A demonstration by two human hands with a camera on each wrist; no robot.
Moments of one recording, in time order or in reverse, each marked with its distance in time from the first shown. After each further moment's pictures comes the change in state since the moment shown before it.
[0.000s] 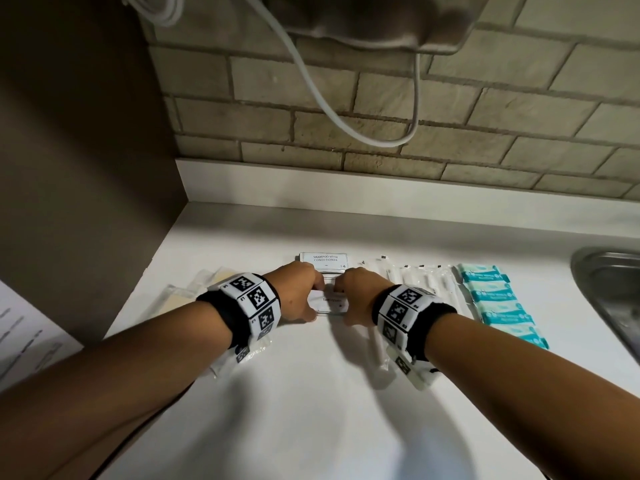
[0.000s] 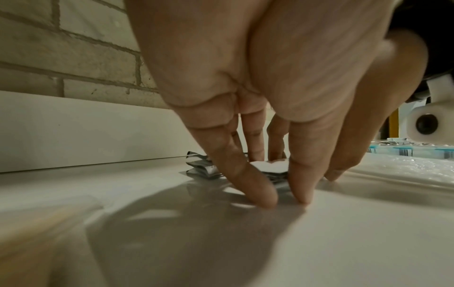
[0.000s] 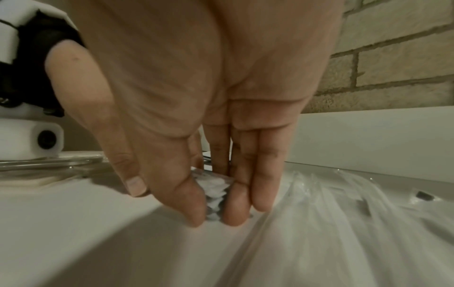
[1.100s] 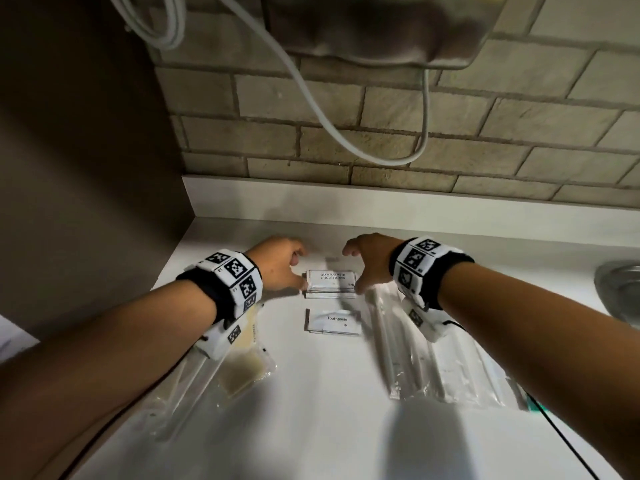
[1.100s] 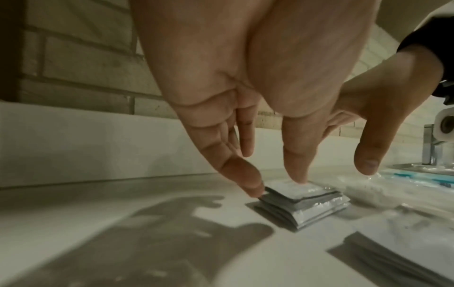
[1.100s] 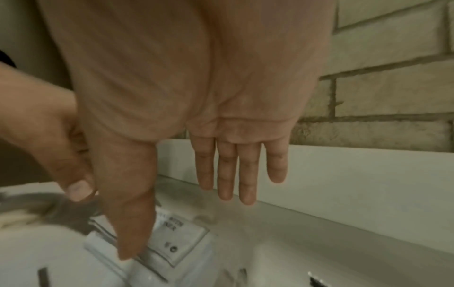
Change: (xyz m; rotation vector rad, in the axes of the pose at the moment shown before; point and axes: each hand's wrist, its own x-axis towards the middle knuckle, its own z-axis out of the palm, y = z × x) left_hand 0.014 -0.032 -0.058 -0.123 0.149 -0.118; right_hand 0.044 0.036 -0.067 0.030 -0.022 -0.018
